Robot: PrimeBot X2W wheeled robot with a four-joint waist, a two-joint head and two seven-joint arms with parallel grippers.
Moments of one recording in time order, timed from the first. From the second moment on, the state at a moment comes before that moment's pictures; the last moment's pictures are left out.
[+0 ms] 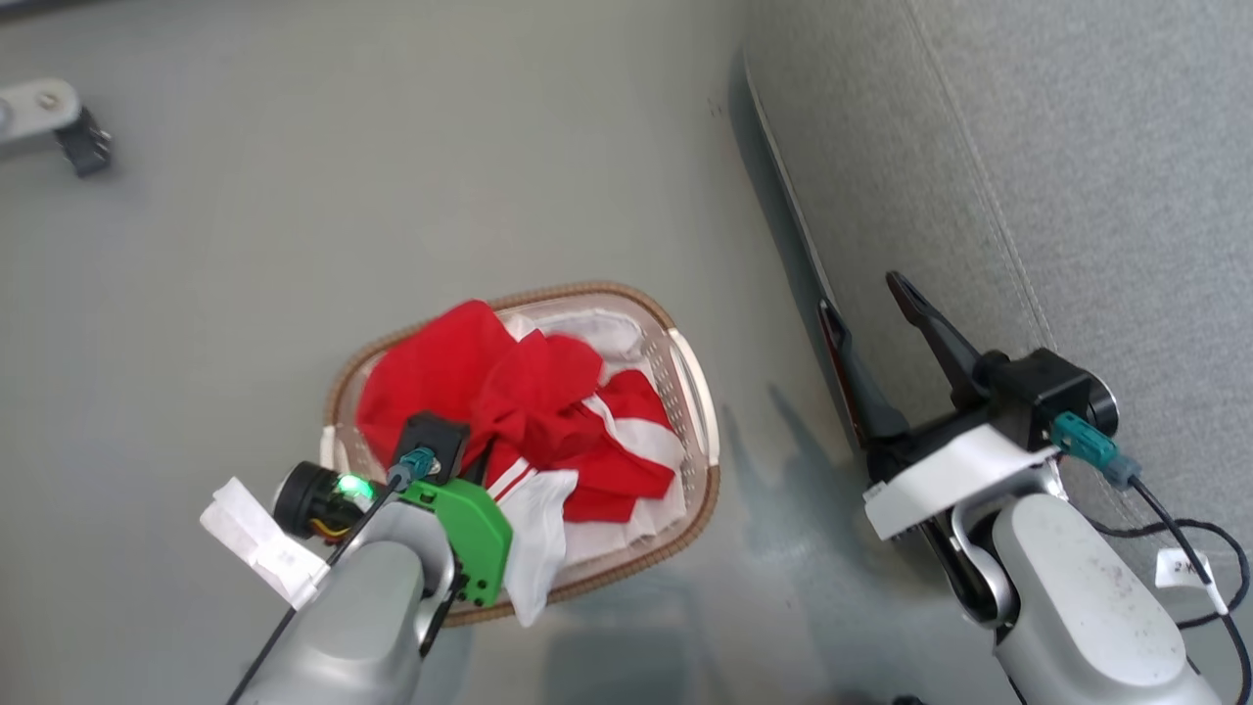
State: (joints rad) left arm -0.64 0.05 -0.58 1.12 -0.27 -0.13 -0.26; right arm -0.37 -0.16 0.31 0.23 0.32 0.13 -0.26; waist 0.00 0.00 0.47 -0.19
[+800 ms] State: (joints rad) left arm -0.40 0.05 -0.45 0.53 -0.39 -0.13 -0.26; right arm -0.16 -0.14 0.29 0.26 0.30 0.13 -0.26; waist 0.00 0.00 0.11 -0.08
